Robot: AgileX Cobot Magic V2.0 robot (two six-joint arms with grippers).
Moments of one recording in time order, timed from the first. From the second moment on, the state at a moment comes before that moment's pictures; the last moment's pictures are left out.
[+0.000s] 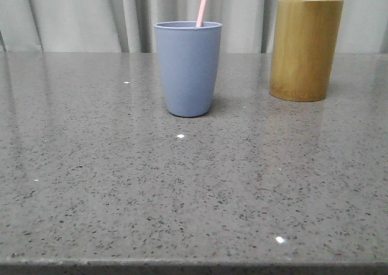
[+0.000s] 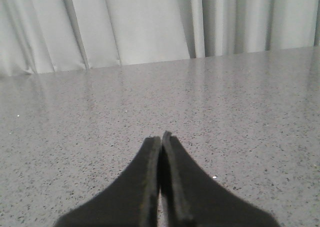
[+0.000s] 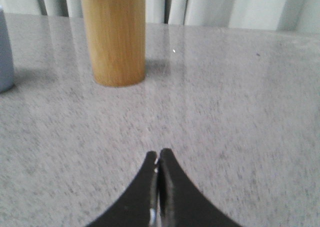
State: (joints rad) left arm -0.07 0.00 0.00 -0.07 0.08 0.09; right arm 0.17 -0.01 -0.05 -0.10 0.28 0.16
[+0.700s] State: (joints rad) left arm -0.07 0.00 0.00 -0.07 0.08 0.09; right arm 0.14 -0.01 0.03 -0.08 0.15 0.15
